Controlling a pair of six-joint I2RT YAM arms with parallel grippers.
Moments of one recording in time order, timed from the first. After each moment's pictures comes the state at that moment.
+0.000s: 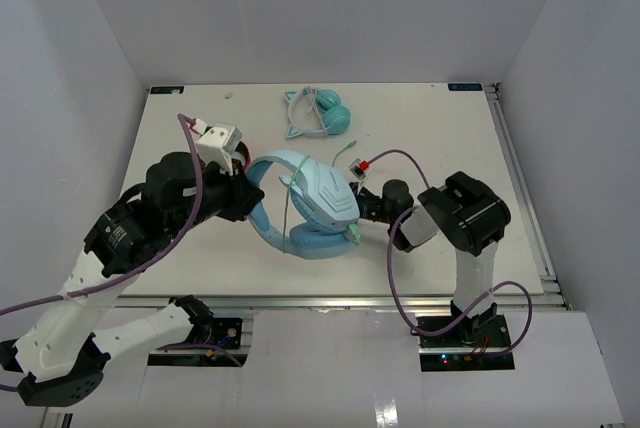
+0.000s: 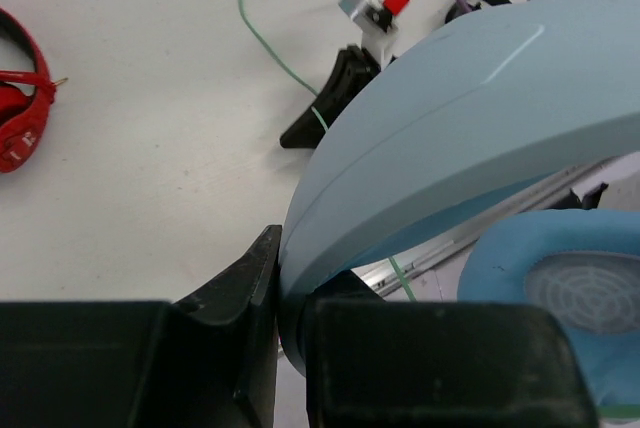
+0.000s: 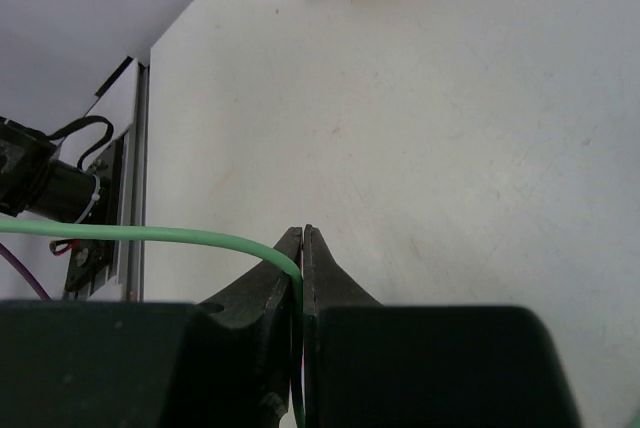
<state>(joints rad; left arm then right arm) -0.76 0.88 1.36 -0.92 -0.09 -0.39 0.59 1.97 0.57 1.29 -0.72 0.55</state>
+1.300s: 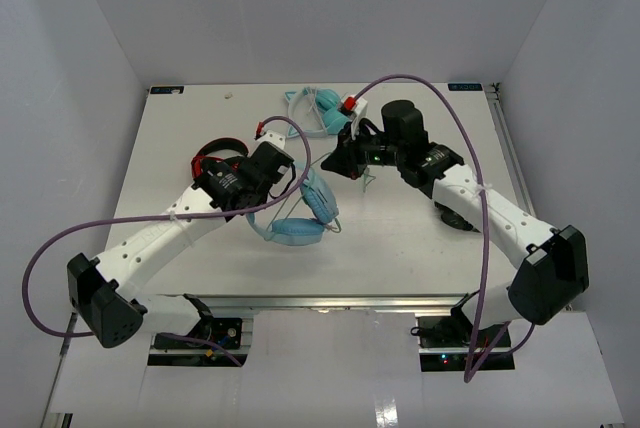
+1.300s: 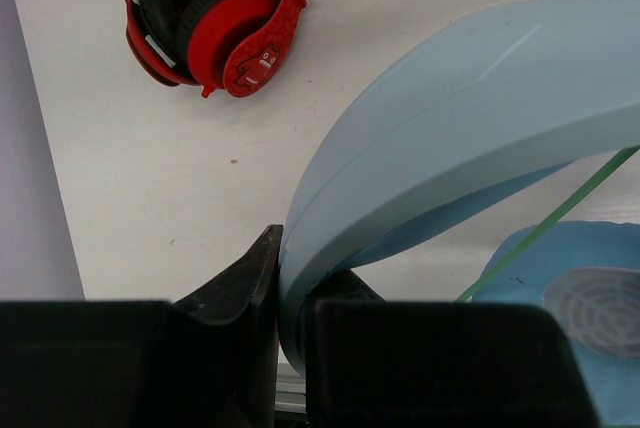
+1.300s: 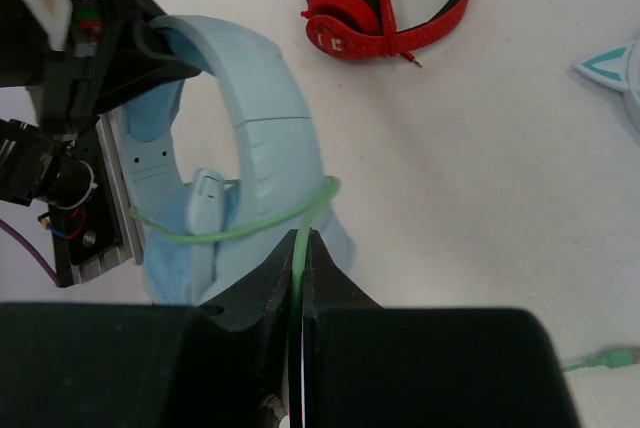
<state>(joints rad) -0.76 1.28 1.26 -0.99 -0.63 -0.26 0.62 1.42 1.24 -0.20 -0.61 0.05</state>
